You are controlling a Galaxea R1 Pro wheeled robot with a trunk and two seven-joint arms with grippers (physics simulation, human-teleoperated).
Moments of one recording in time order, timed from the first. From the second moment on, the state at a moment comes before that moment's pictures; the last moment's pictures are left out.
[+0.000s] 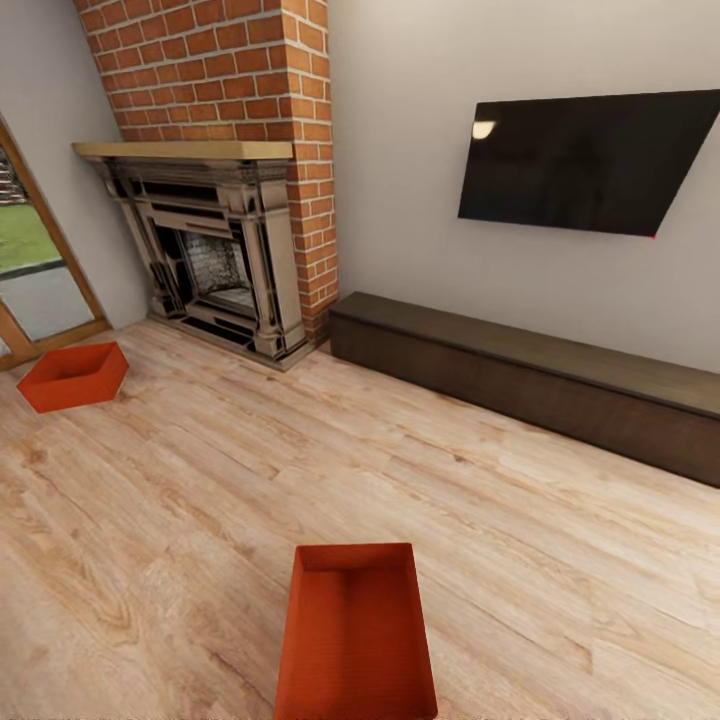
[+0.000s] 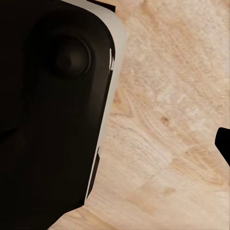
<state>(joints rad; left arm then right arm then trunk) 0.00 0.10 0.01 -0.52 0.26 0.03 0.16 -0.08 -0.09 0.31 -0.01 -0.09 -0.17 0.00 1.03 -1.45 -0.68</state>
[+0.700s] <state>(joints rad) 0.00 0.06 0.00 -0.53 0.26 0.02 0.15 -0.08 -0.09 0.31 -0.01 -0.09 -0.17 0.00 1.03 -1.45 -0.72</state>
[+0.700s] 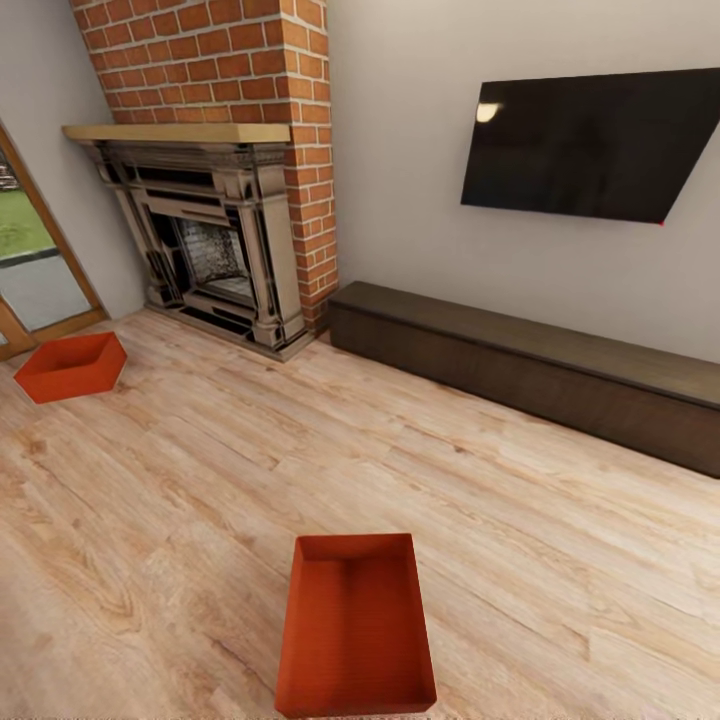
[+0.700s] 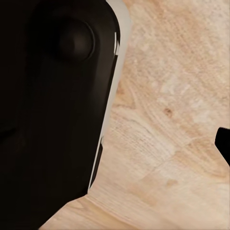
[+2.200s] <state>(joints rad) 0.00 0.07 0.00 -0.53 0.25 0.02 -0.05 -0.08 -0.09 0.32 -0.01 -0.09 -0.18 0.00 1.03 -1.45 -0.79</state>
